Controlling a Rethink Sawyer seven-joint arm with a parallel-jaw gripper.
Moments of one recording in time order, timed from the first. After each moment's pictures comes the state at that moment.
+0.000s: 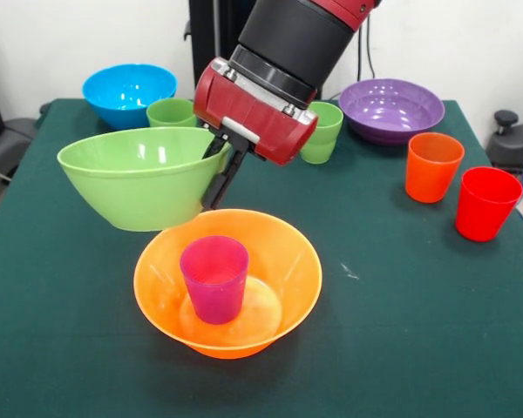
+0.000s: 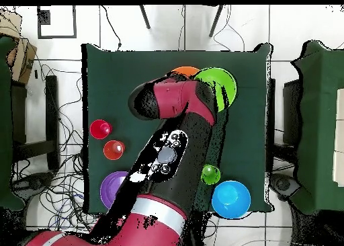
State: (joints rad) arm 0.09 -0.40 -0.48 1.19 -0.14 0.42 2.20
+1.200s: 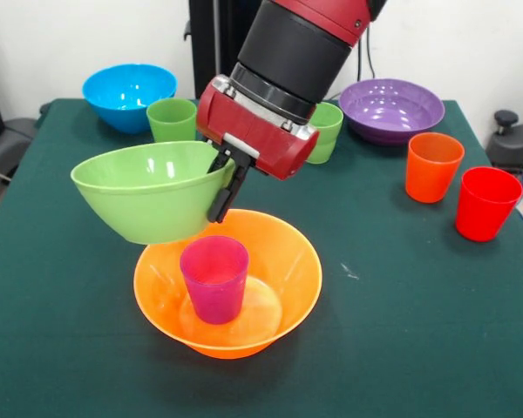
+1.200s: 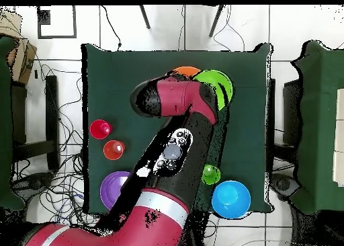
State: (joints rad) arm 0.08 -0.37 -0.48 1.19 -0.05 0.42 2.20
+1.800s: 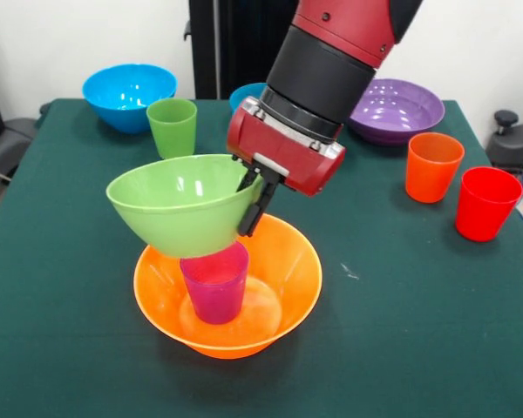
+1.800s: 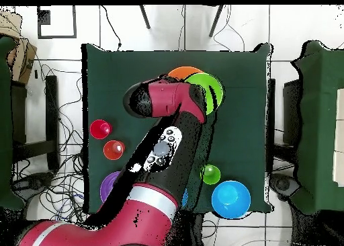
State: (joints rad) arm 0.12 -0.33 -0.48 1.19 -0.01 0.42 2.20
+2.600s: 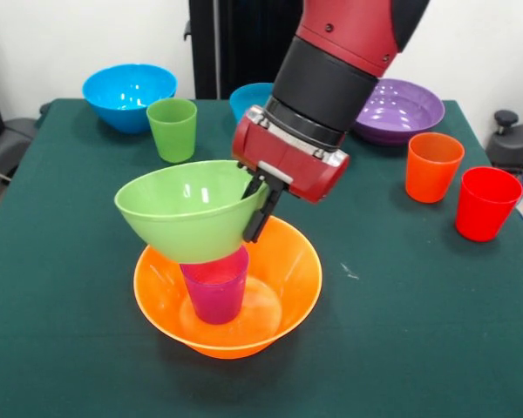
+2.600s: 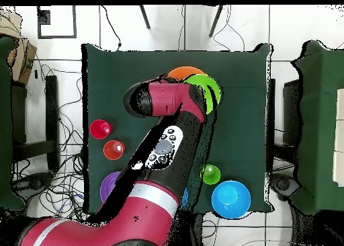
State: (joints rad) arm 0.11 -0.32 -0.47 1.19 0.01 0.42 2.20
